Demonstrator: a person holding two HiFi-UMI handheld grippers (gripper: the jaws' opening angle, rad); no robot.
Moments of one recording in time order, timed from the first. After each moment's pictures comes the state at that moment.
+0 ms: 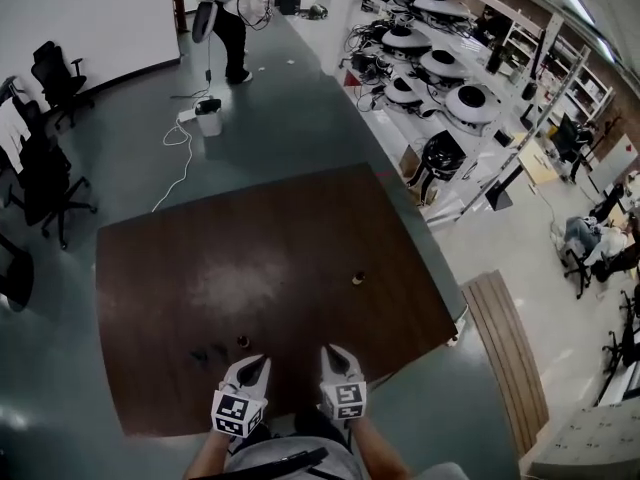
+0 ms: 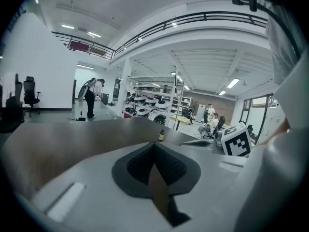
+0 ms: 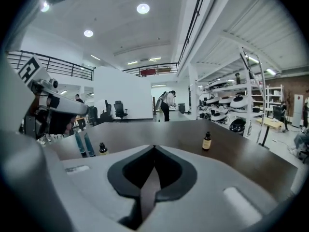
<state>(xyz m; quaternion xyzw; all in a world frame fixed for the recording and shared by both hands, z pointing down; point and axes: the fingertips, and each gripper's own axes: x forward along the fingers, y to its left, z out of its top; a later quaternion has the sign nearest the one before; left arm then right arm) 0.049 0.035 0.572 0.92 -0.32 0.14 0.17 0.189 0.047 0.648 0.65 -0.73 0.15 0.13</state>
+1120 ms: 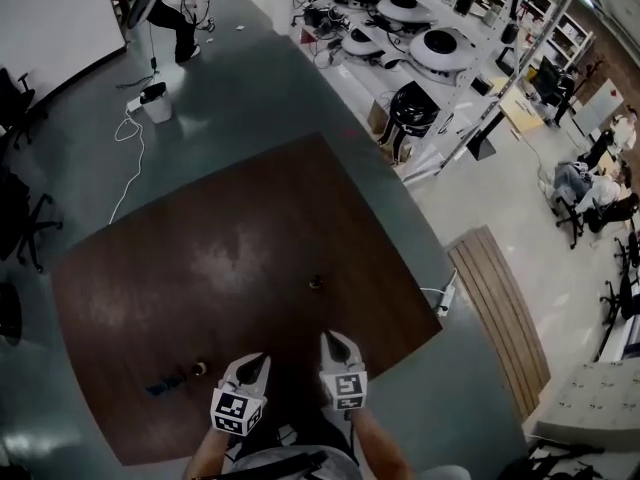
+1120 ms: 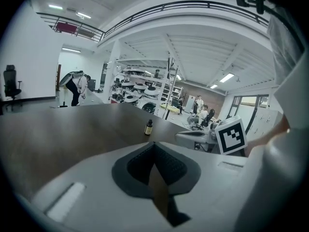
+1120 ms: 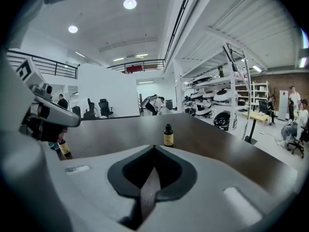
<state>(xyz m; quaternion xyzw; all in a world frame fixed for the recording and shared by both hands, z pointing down) 0.173 0.007 0.619 0.93 -0.24 0.20 0.20 0.312 0.017 0.669 0.70 -0.68 0.18 0.12</state>
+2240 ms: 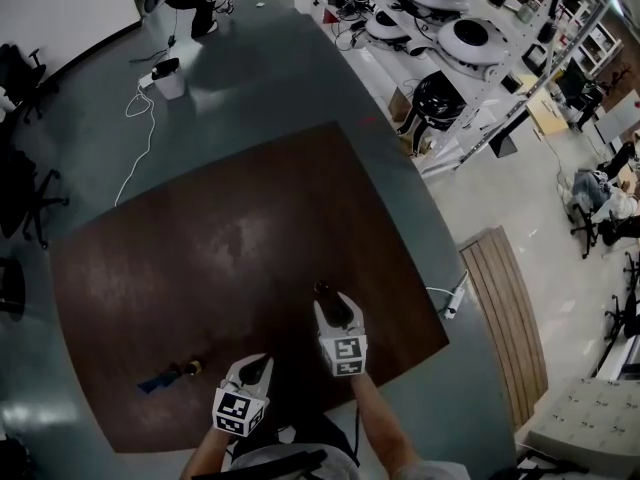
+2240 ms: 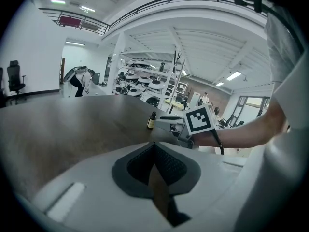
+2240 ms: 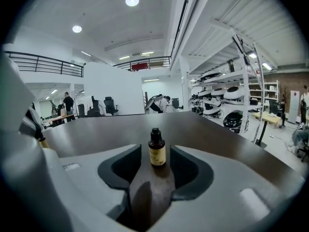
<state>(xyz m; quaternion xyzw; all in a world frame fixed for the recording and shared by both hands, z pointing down) 0.187 0.002 0.648 0.91 -0.25 0.23 0.23 0.349 -0.081 0.701 0.67 -0.71 0.18 0.13</state>
